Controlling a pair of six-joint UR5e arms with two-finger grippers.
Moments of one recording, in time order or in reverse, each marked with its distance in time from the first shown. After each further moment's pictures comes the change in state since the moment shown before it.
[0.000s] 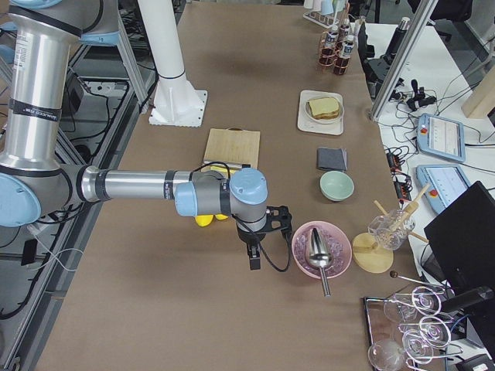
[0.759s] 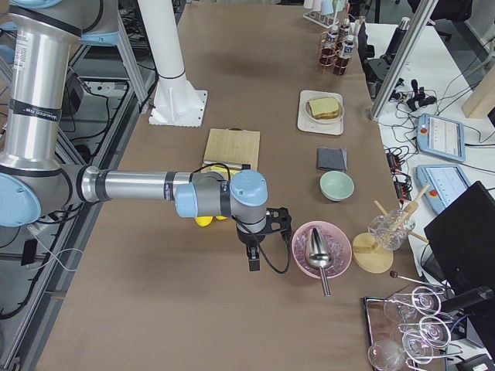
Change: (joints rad) left arm 0.005 -0.013 0.004 -0.004 0.001 -0.007; right arm -0.002 0.000 -0.015 0.001 -0.002 0.006
